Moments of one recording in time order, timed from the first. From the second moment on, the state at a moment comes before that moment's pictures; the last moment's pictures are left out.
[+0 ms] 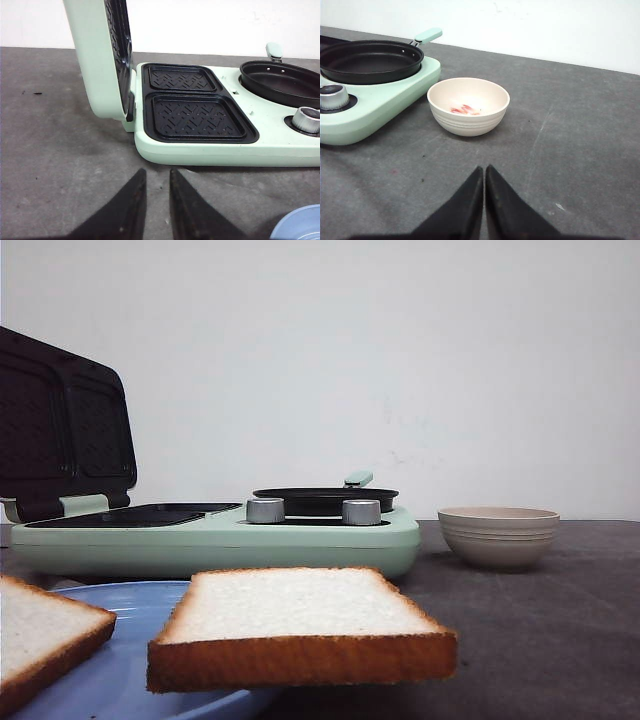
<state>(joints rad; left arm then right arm) 0.01 0.01 0.03 -0.17 0.21 -0.04 0.20 0.00 0.02 -0.16 -0.03 -0.04</state>
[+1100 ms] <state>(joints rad) 0.01 0.01 0.03 -0.17 0.21 -0.04 0.20 0.00 0.02 -0.16 0.06 -0.06</state>
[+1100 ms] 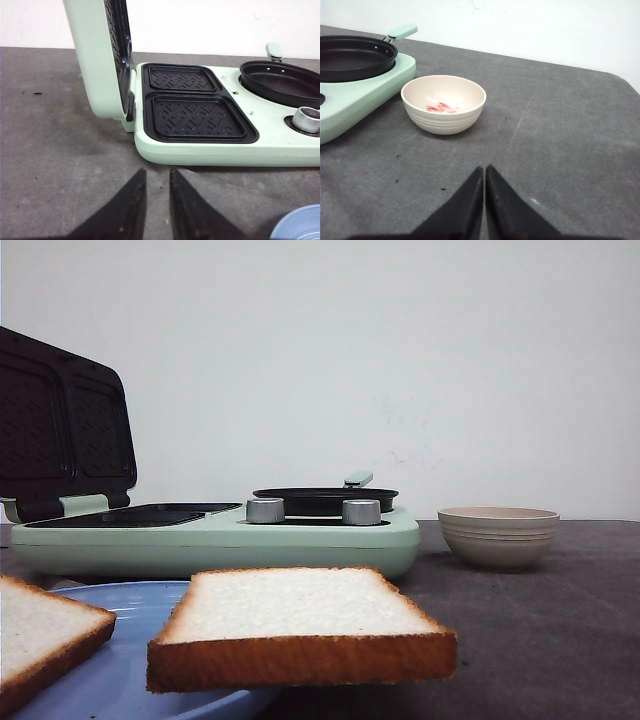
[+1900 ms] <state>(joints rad) 0.01 0.01 0.03 -0.17 0.21 -0.04 0.20 0.00 0.02 -0.12 0.05 -0.02</state>
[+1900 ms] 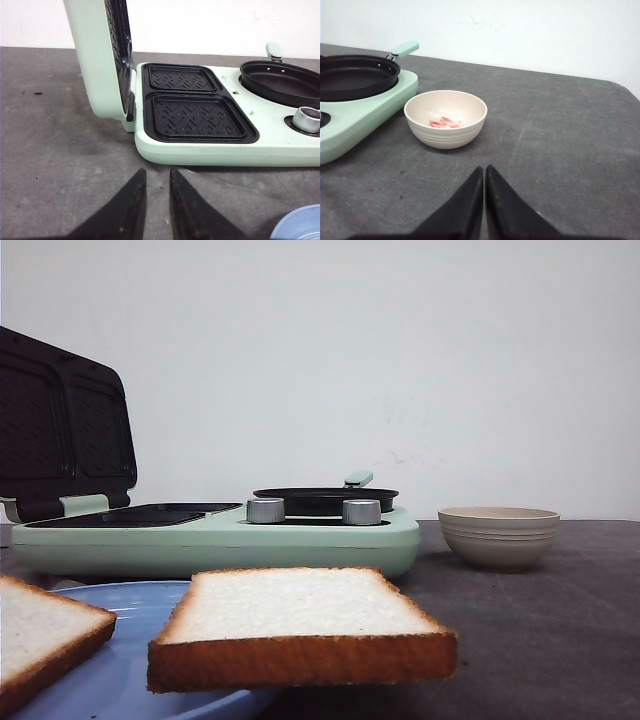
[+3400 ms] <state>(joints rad) 0.01 0.20 0.38 -0.38 0.29 -0.51 0.20 0.19 0.50 -0.44 -0.02 0.42</state>
